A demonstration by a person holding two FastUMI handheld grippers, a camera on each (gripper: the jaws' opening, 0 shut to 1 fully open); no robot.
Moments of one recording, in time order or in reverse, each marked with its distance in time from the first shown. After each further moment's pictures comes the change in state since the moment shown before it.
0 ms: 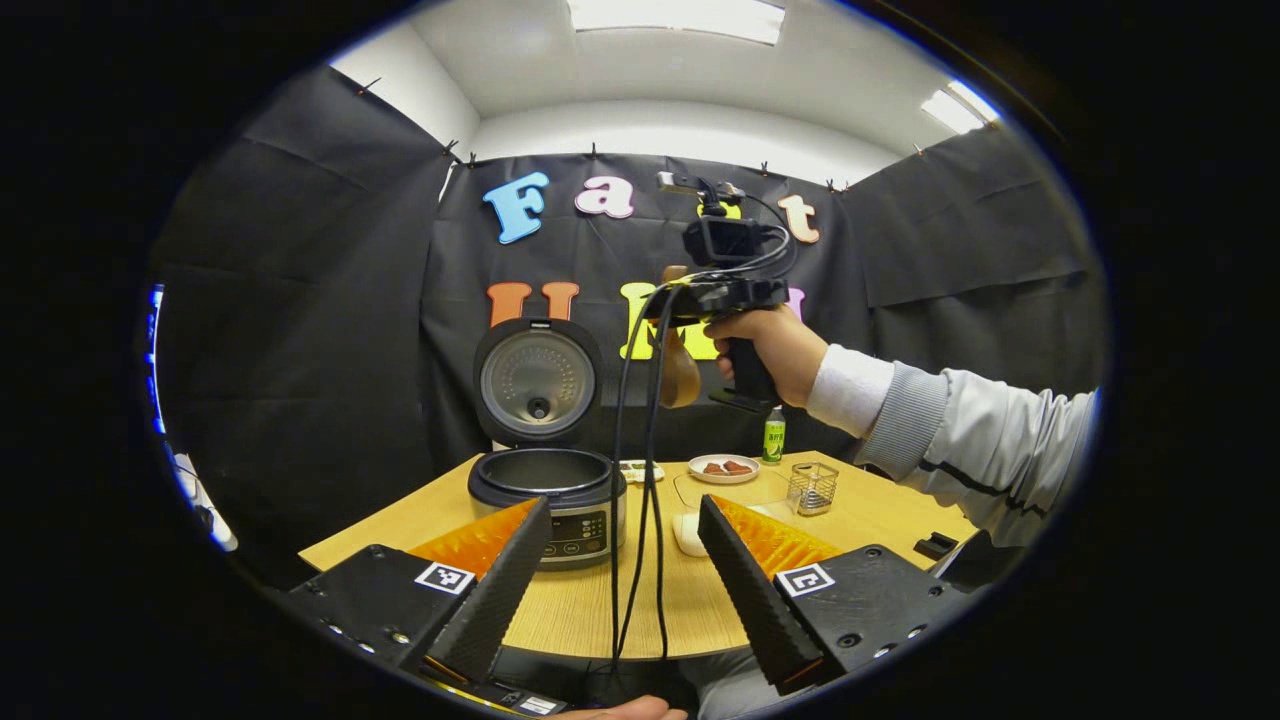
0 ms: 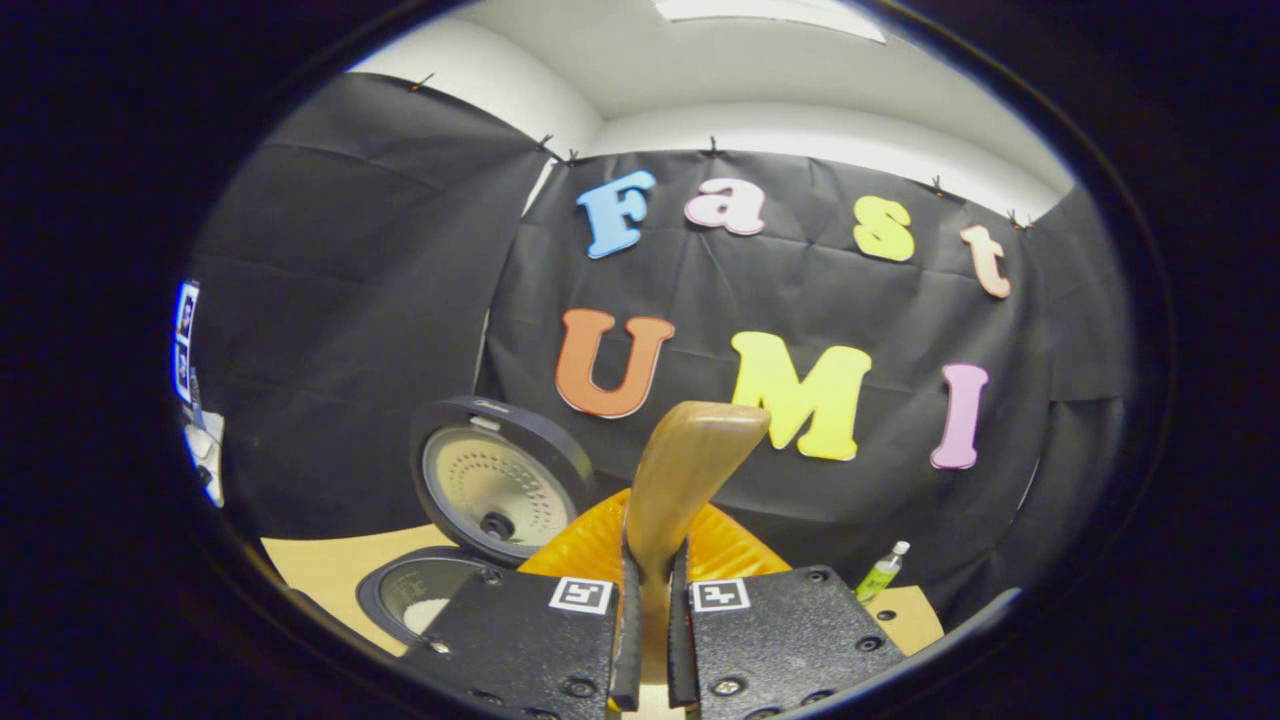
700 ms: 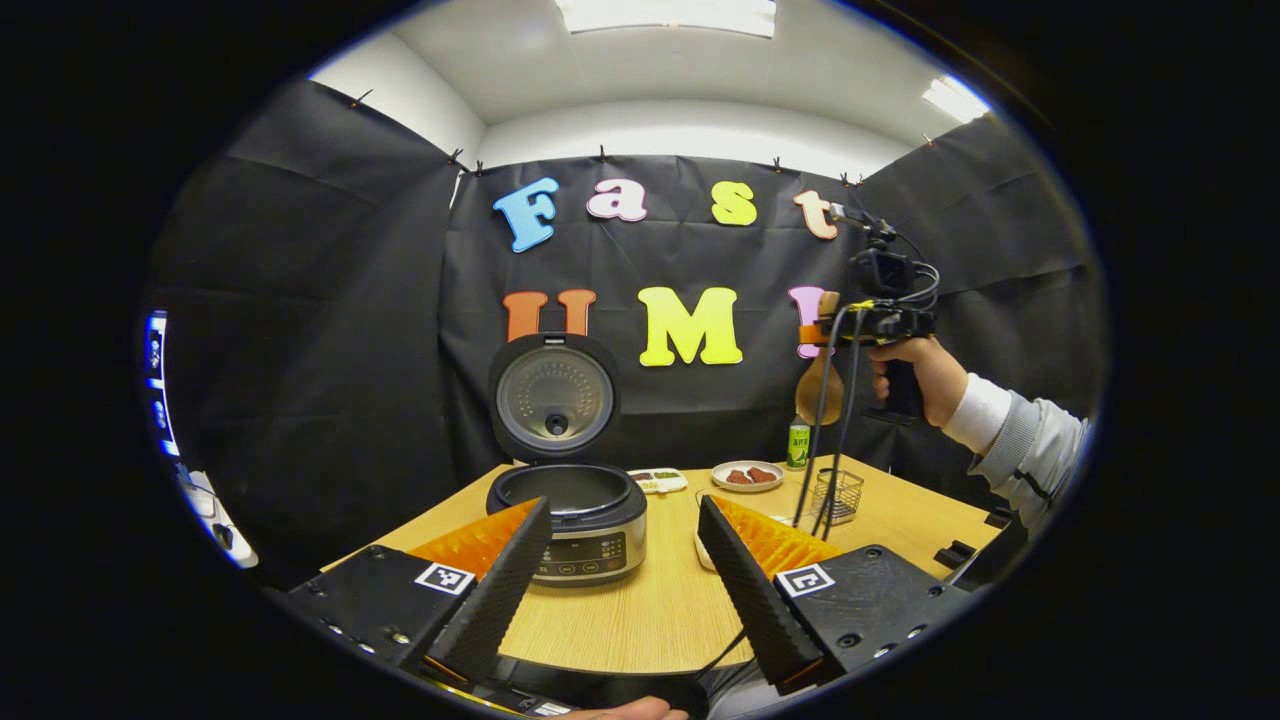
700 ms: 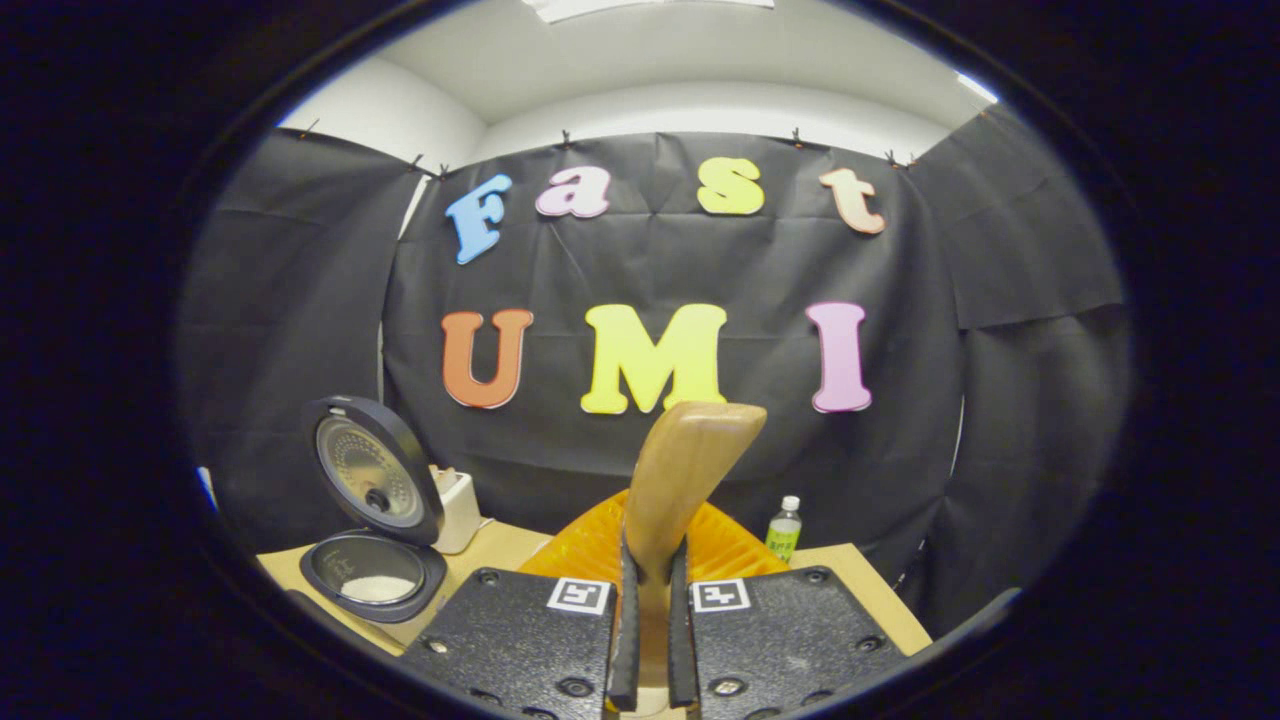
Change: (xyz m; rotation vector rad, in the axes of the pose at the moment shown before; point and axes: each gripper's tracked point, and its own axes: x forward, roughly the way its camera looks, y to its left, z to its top) left arm 0.018 0.010 0.027 0.047 0.005 0.087; right arm -0.071 -0.203 -0.050 0.158 0.035 -0.202
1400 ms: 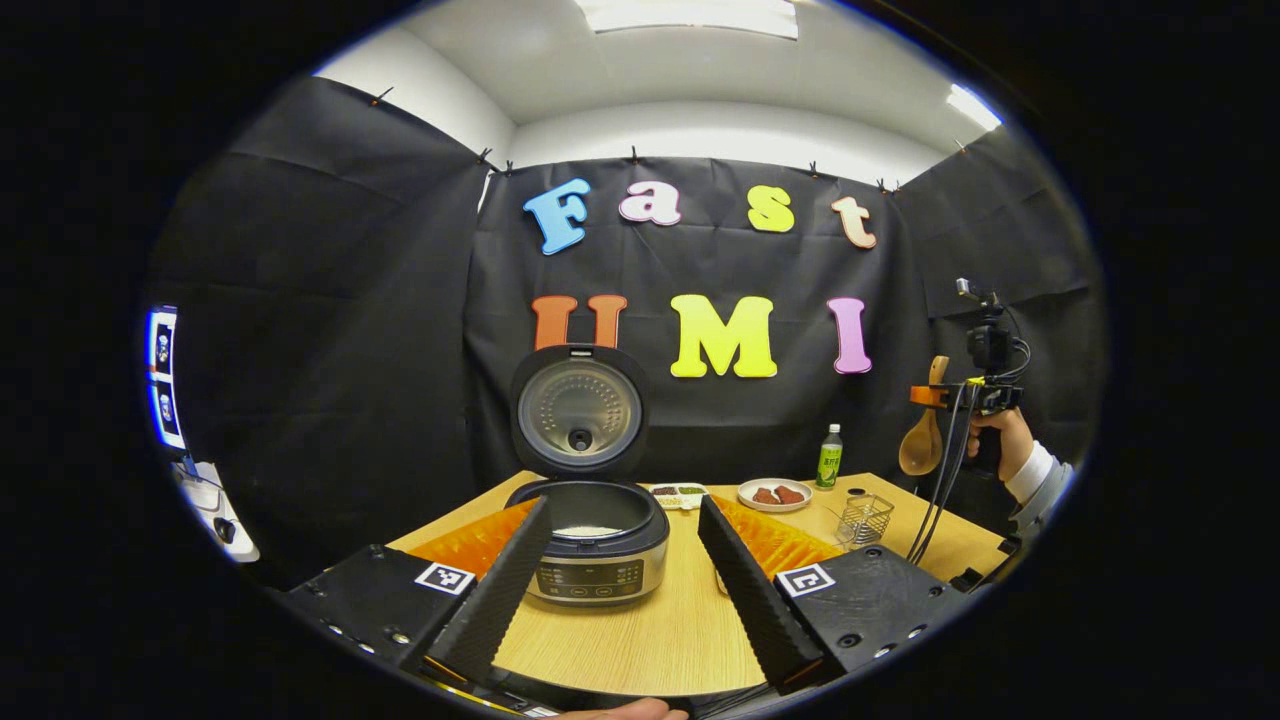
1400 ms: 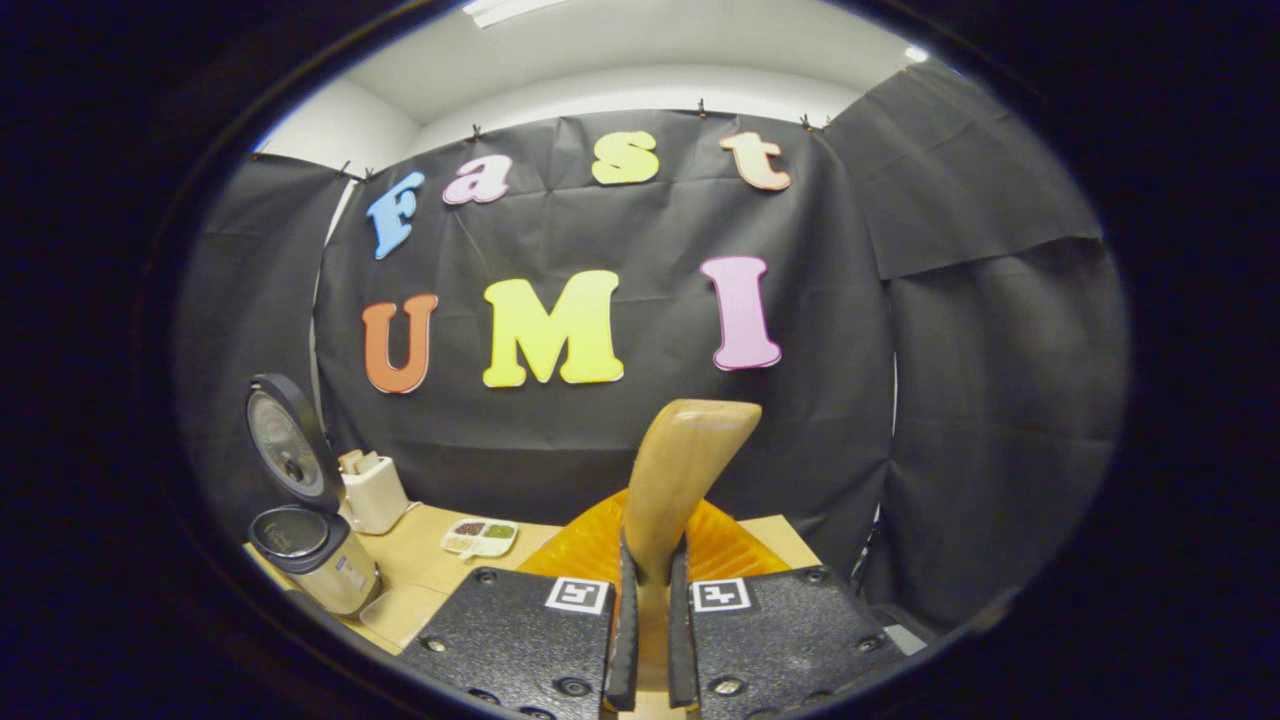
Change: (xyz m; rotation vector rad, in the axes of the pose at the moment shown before) left arm 0.045 0.005 0.013 -0.027 -0.002 0.076; right arm 0.014 -0.144 -0.074 0.098 0.054 -0.123
